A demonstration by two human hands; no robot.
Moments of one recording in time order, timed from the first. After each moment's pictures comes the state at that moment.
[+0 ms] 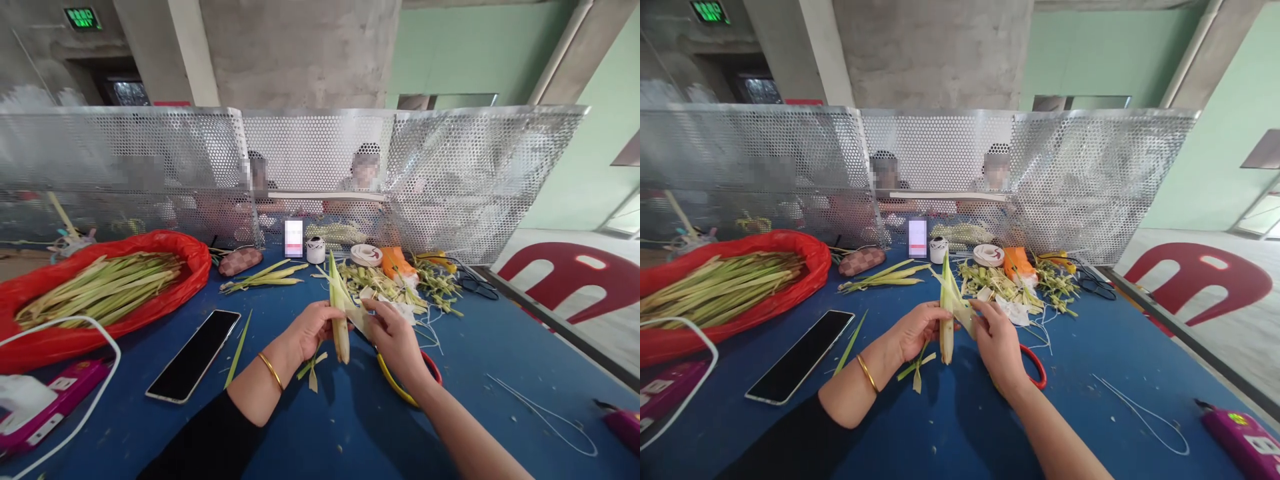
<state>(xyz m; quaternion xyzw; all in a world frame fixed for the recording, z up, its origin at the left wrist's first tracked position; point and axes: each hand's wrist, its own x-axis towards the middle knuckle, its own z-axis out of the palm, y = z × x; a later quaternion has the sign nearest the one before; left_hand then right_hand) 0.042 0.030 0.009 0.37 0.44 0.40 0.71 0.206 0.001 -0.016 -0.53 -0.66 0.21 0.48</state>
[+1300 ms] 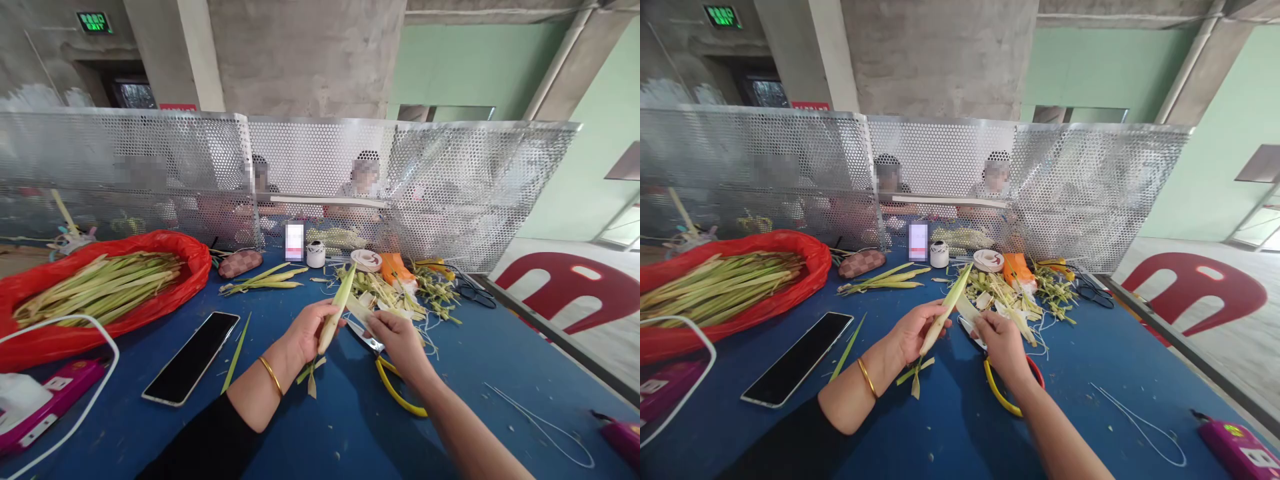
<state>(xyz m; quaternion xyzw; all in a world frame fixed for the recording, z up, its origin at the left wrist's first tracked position) 0.040 0.032 0.015 0.28 0.43 0.43 0.74 0.212 0.007 -0.011 -0.58 -0.65 0.28 0.41</state>
